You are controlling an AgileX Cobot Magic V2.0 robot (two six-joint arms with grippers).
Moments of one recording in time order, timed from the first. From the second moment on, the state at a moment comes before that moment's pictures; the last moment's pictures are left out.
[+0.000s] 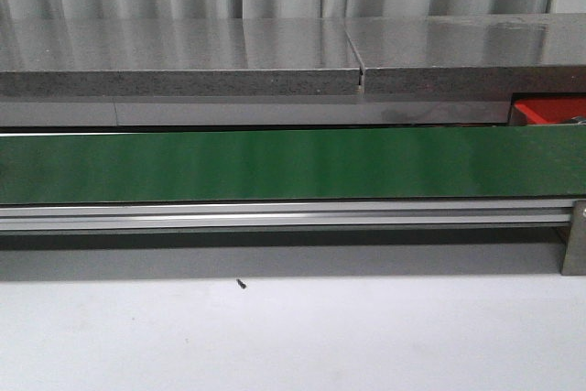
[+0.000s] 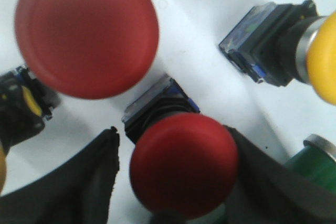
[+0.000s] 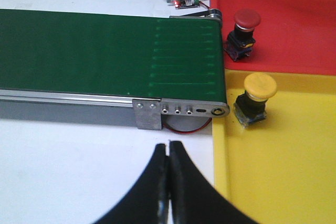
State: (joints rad) left arm 0.49 2.10 -1.61 -0.24 0.94 -0.33; right arm -0.03 0.36 -0.45 0.10 0.66 -0.07
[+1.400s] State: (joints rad) left arm 0.37 1.70 -1.38 -0.12 0.94 -0.05; right arm -0.03 0.36 -0.45 0.10 0.66 -0.07
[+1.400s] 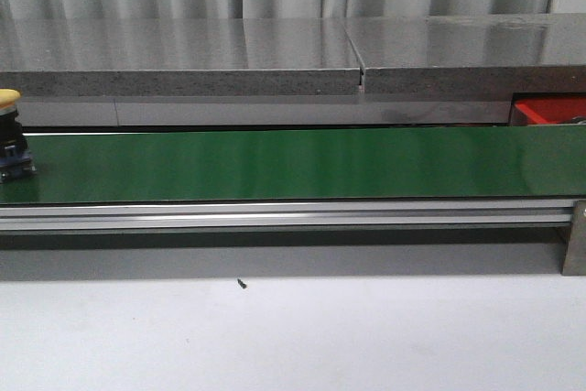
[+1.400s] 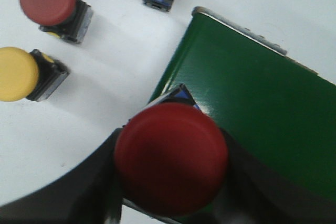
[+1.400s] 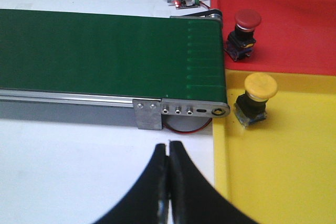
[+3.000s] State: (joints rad) left arm 0.19 1.49 -1.38 -0.29 0.87 0.22; right arm -0.03 0.36 -0.45 0.10 0.66 -0.07
